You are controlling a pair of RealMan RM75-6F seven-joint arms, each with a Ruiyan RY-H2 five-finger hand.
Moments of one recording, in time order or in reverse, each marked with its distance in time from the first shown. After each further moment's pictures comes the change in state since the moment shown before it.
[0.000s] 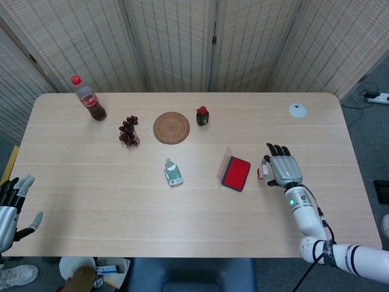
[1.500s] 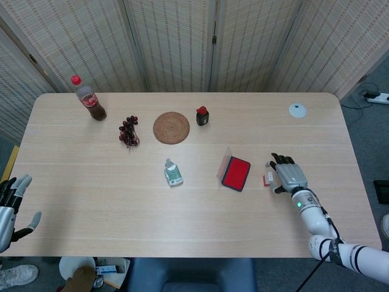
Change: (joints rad) left arm 0.005 0.006 -0.001 0.001 0.001 0.016 -0.025; right arm -0.047 -0.029 -0.027 0.178 -0.100 -0.195 0.145
